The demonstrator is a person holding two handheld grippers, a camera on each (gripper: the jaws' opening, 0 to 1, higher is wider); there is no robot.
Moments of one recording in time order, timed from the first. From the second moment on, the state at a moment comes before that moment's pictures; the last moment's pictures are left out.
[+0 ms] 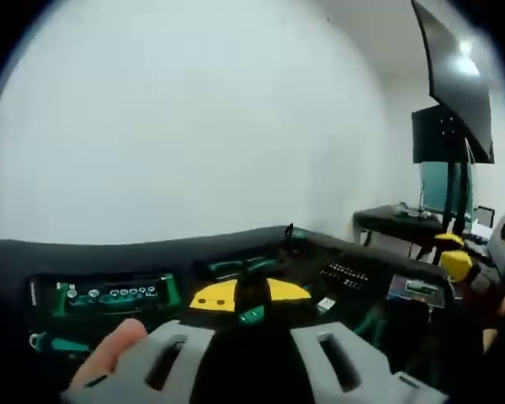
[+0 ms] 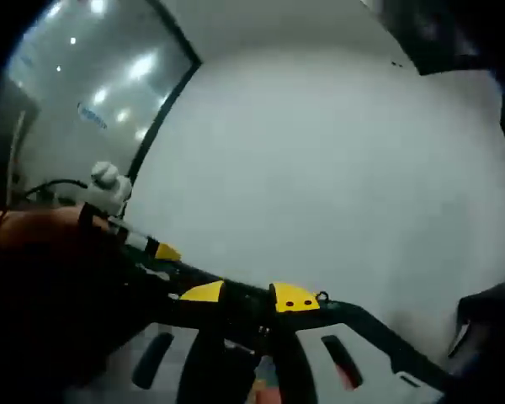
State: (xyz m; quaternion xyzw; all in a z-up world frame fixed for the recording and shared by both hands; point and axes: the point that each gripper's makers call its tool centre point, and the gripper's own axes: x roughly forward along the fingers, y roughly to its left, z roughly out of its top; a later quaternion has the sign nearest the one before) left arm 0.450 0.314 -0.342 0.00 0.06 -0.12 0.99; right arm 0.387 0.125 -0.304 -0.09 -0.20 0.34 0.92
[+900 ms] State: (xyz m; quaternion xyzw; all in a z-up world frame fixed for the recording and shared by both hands) left arm 0.454 0.316 -0.349 -0.03 0.07 -0.12 0.99; right arm 0.554 0.142 -0.195 -0.06 -0.01 0.38 0.92
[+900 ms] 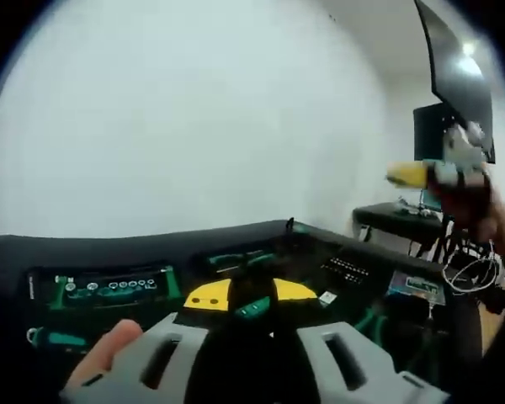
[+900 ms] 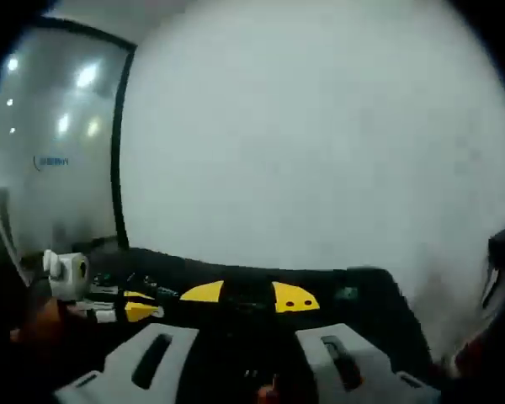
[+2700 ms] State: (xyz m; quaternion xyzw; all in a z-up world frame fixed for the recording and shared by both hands) left arm 0.456 0.307 -0.362 -0.02 0.10 -0.15 0.98; right arm 0.750 0.153 -0.354 -0.36 0.34 0.52 0.70
